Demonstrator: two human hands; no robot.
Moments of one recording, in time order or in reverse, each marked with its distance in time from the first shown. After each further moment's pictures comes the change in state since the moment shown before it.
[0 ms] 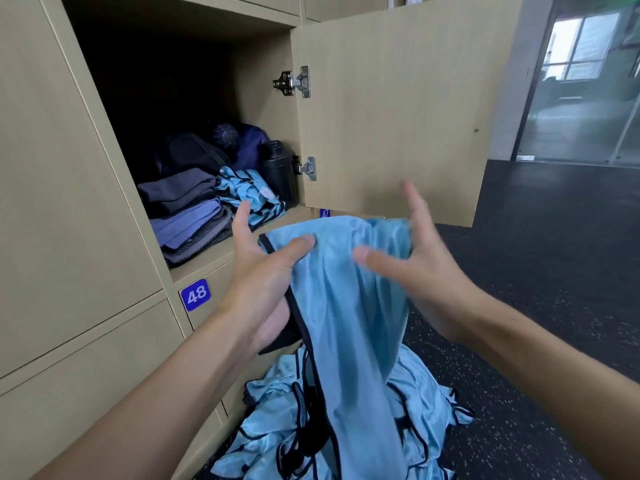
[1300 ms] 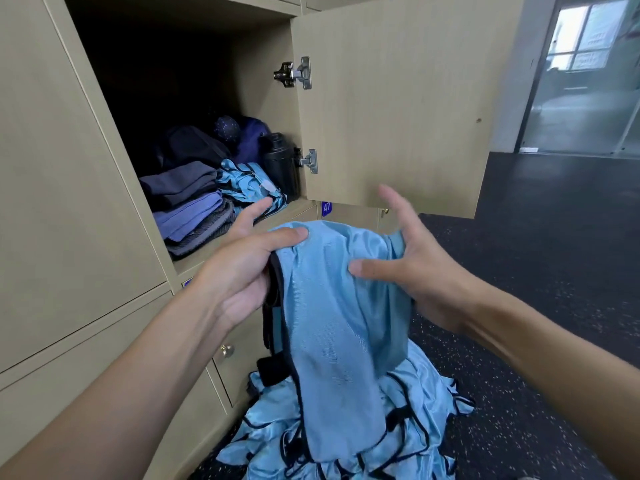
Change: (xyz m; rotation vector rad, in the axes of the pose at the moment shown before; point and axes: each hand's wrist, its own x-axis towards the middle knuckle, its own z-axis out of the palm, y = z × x) left_hand 0.000 0.027 -0.011 0.047 -0.030 -0.165; right_hand 0.002 0.002 0.004 0.104 -0.162 0.133
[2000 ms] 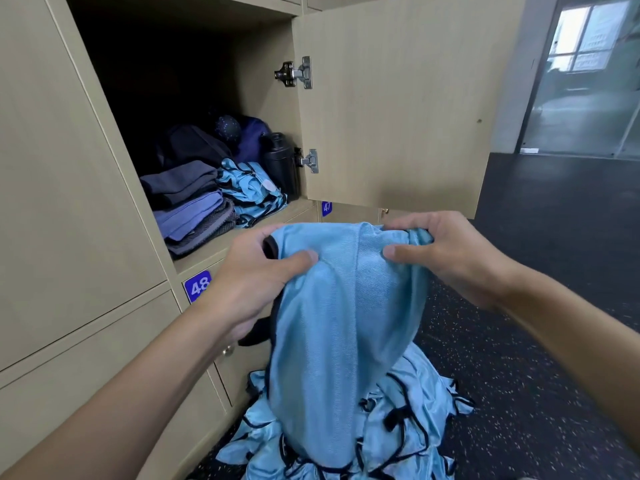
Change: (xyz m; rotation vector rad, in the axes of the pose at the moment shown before) left_hand -0.008 -0.016 -0.009 0.433 -0.074 0.157; right_hand 0.001 -0.013 -0.036 -0.398 0.115 -0.023
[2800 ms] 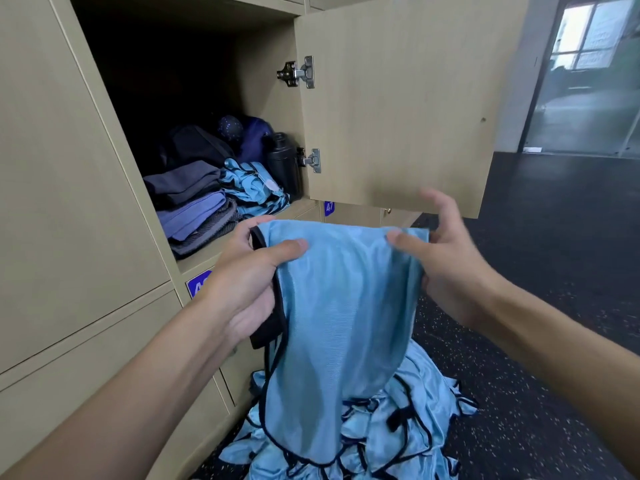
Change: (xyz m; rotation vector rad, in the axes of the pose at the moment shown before) left_hand 0.005 0.003 0.002 -0.458 0.177 -0.119; right_hand -0.005 0.008 0.023 0.429 0.152 0.088
